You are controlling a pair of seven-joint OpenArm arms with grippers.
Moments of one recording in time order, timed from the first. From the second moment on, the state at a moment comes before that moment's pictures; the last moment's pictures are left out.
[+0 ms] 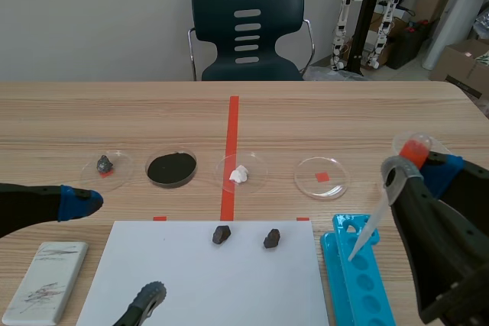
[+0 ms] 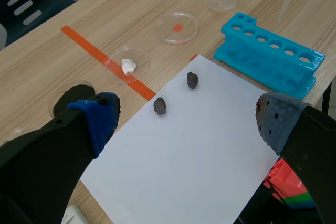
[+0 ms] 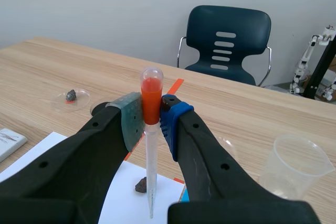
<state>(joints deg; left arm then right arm) 58.9 -17.2 -9.7 128.4 7.4 -36.9 -14.0 -65.3 14.8 1.9 125.3 -1.1 11.2 36.3</state>
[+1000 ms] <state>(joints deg) 58.9 -17.2 -9.7 128.4 7.4 -36.9 -14.0 -50.8 16.2 1.8 125.3 -1.2 11.4 24.8</state>
